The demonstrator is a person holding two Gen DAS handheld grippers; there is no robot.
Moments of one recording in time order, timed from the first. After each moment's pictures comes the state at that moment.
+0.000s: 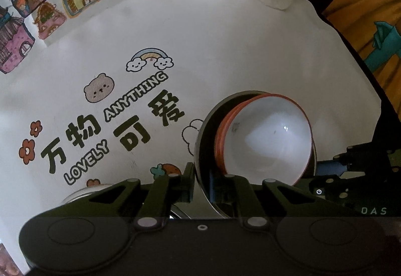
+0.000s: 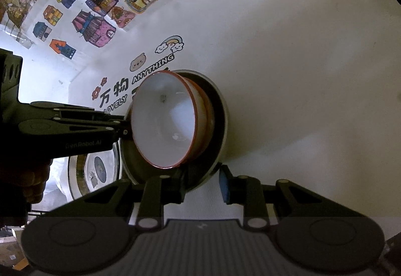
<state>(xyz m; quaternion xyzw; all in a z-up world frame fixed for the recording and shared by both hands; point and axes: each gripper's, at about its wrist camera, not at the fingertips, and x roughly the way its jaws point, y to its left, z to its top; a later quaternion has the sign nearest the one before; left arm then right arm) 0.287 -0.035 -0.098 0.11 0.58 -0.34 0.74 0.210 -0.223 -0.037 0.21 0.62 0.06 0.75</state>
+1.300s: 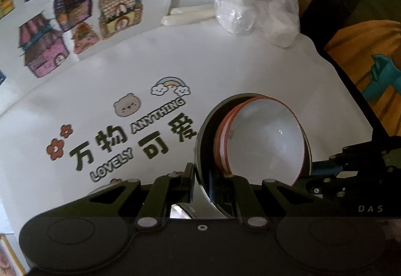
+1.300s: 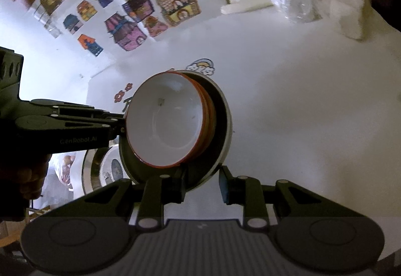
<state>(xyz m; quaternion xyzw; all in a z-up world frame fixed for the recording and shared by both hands) 0.276 -0.005 -0.054 0.06 0.53 -0.31 0.78 0.224 -0.202 0.010 0.15 0.59 0.11 0.78</state>
